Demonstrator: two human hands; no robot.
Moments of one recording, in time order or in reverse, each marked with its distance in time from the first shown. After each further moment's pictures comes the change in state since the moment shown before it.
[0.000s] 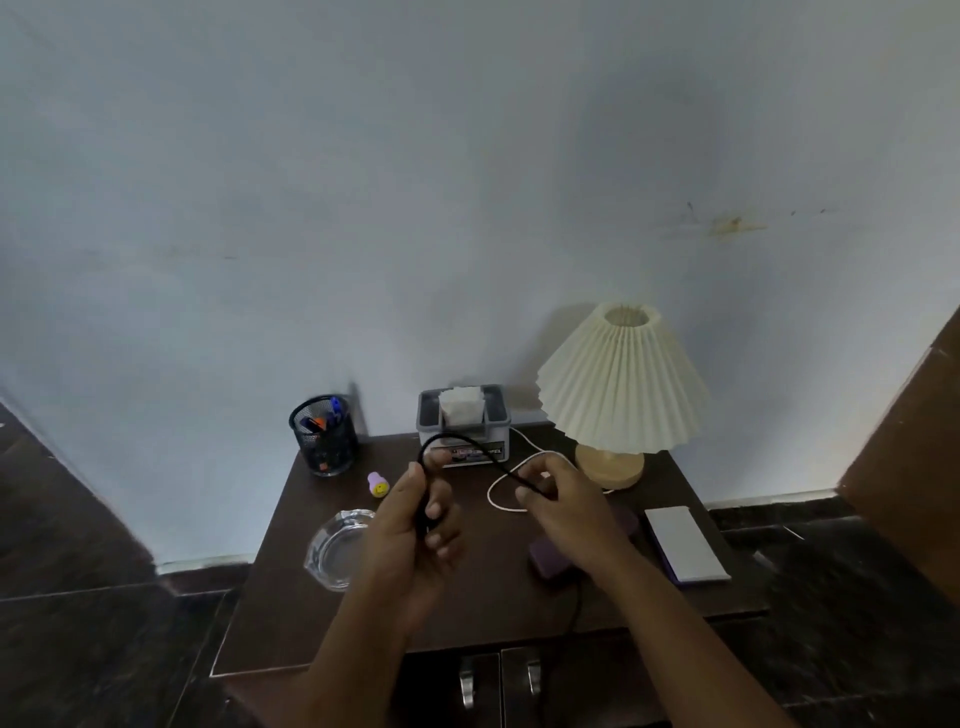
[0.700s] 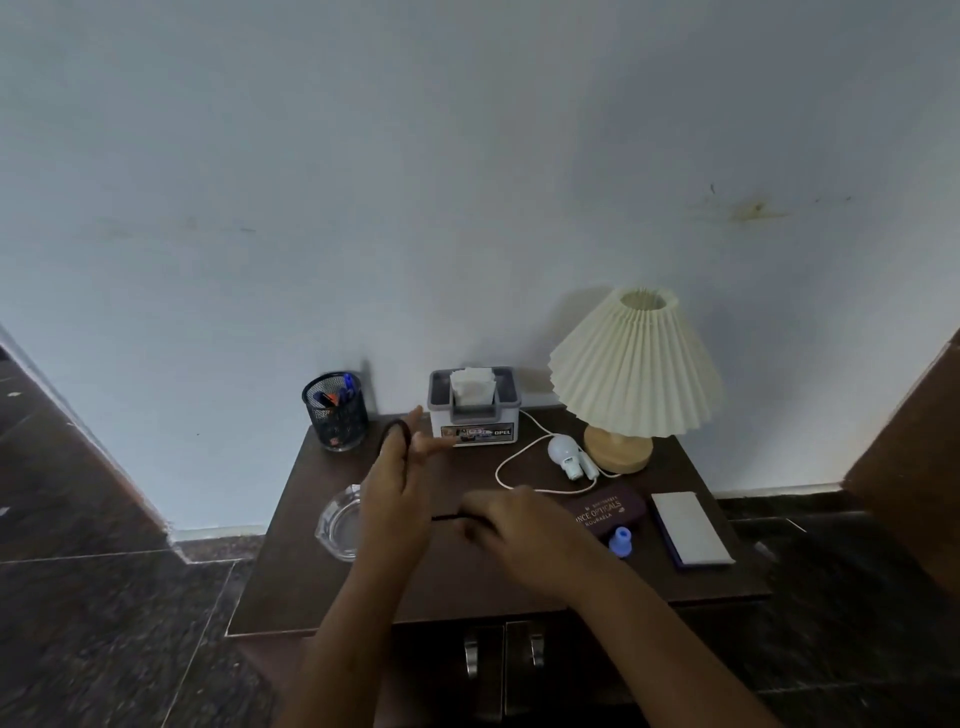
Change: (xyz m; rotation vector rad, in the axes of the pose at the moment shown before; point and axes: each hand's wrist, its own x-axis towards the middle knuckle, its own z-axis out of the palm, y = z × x) left_hand 0.012 0.002 -0.028 1.062 0.328 0.502; right_hand -0.034 -0.034 0.024 -0.418 -0.316 -0.462
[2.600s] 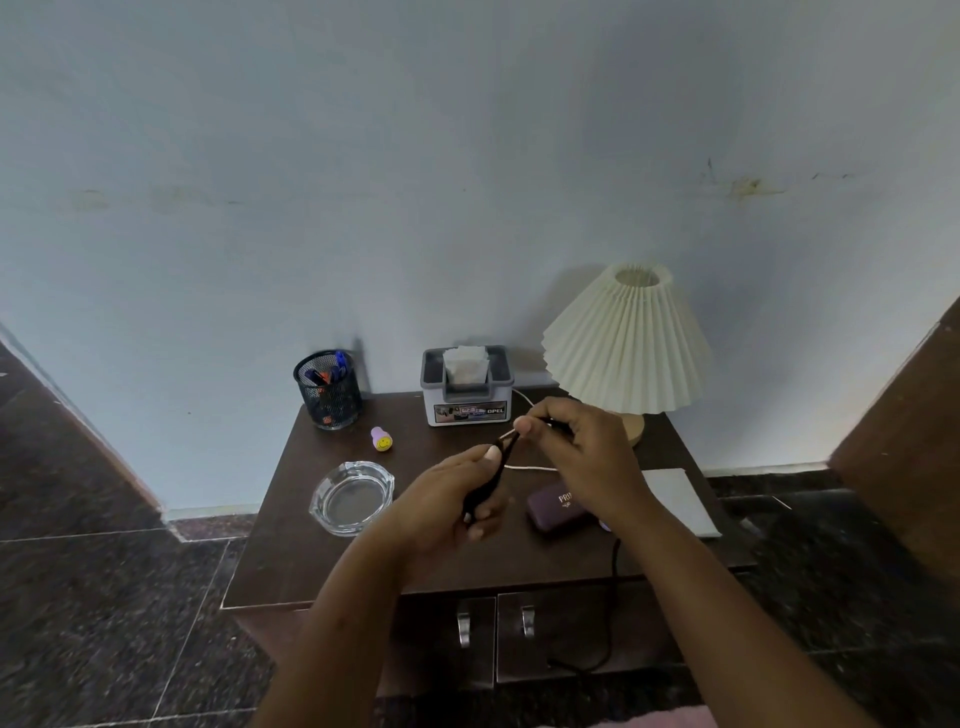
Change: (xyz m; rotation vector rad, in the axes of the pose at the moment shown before) left_hand -0.017 0.020 0.011 -0.476 -0.822 -0.477; right_hand -0.006 0.030 -0.037 0.379 0.471 0.100
